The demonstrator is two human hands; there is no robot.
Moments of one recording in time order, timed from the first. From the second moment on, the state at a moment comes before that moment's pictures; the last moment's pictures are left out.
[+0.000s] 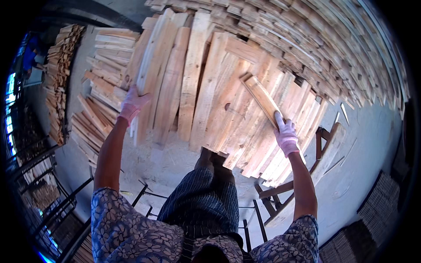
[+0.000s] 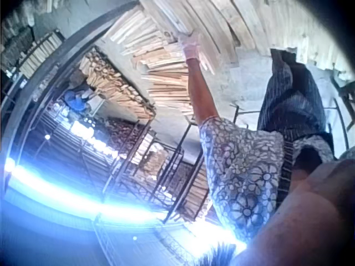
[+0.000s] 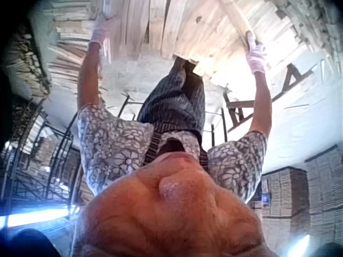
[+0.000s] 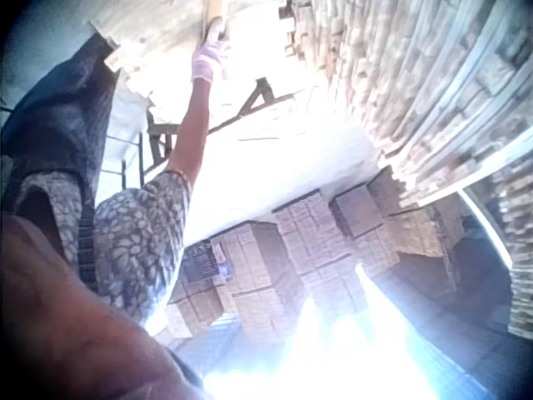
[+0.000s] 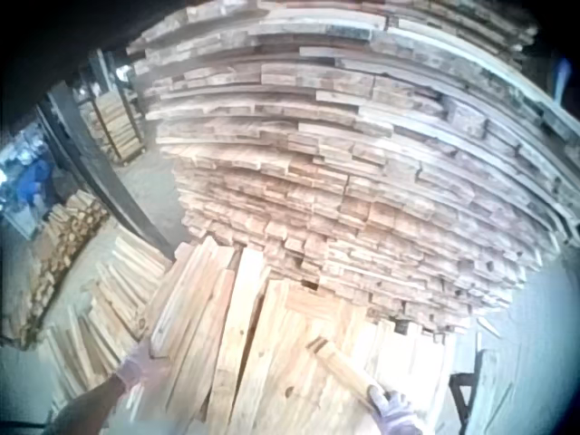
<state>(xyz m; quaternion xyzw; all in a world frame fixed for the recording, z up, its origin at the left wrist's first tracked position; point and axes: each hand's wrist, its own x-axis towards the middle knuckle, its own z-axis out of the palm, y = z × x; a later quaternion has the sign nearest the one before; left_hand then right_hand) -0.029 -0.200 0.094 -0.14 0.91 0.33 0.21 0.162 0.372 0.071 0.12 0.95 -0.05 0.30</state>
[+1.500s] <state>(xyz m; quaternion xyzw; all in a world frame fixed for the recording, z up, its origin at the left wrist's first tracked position) 0.239 0.033 0.158 -0.11 0.76 0.59 0.26 0.228 0.245 0.141 0.22 0.61 -0.74 0.20</state>
